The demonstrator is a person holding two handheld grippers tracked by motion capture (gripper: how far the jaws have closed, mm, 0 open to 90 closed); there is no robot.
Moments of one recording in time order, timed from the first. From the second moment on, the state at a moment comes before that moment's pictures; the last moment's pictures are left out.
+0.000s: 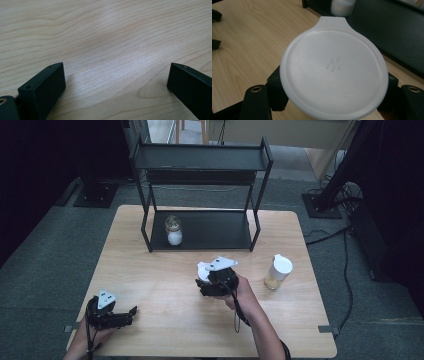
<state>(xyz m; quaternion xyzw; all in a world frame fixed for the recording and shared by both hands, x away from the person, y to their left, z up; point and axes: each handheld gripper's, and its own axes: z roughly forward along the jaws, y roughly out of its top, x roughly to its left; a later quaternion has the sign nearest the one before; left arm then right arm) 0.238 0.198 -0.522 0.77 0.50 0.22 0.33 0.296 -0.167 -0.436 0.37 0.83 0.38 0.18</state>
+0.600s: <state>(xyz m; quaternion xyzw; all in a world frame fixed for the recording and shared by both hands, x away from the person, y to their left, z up) 0.238 0.198 -0.522 0.78 0.50 0.22 0.33 0.321 -0.164 -0.428 0.38 0.82 0.38 0.19</state>
